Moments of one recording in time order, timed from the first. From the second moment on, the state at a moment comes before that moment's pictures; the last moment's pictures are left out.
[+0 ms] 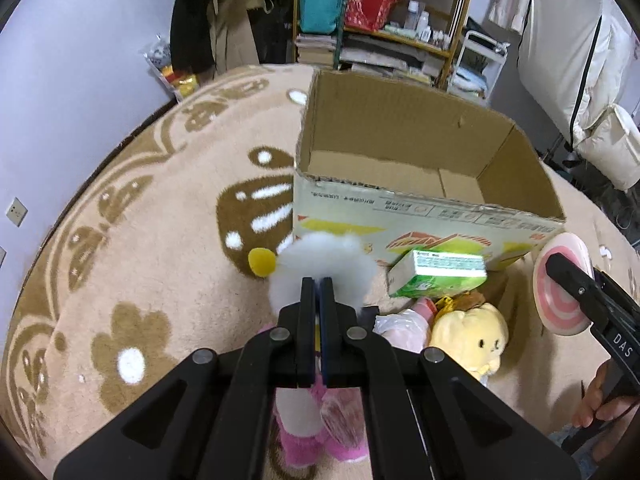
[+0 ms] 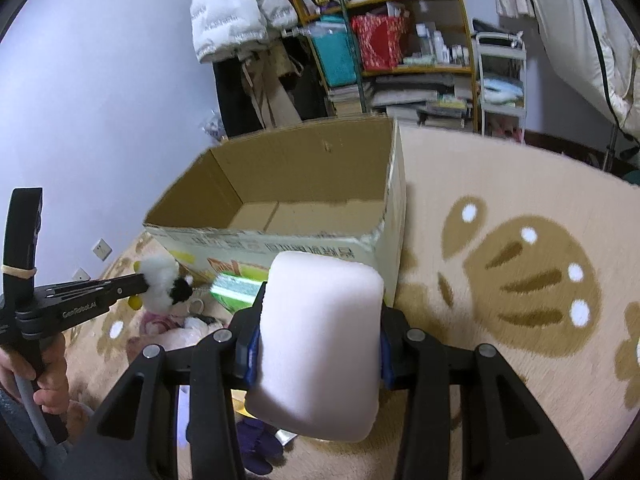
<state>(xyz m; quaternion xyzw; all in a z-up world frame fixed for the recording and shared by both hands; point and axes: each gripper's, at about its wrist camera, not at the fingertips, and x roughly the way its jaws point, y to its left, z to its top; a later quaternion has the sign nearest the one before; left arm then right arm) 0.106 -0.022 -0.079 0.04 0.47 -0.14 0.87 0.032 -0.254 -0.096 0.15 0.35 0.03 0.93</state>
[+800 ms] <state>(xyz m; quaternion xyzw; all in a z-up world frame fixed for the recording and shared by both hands) 0.066 -0.025 0.027 0.05 0.31 -0.14 0.94 0.008 -0.238 -0.019 0.11 0.22 0.04 0.97</state>
